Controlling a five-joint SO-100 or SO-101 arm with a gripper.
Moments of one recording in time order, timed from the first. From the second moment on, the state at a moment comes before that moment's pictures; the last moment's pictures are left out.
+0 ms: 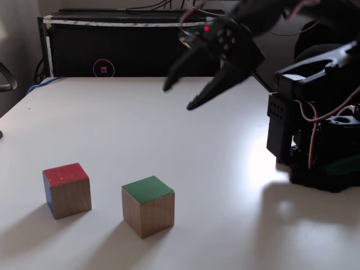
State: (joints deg) arm -0.4 154.2 133.3 72.1 -6.4
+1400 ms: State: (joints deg) arm -15.2 80.4 93.7 75.0 -2.6
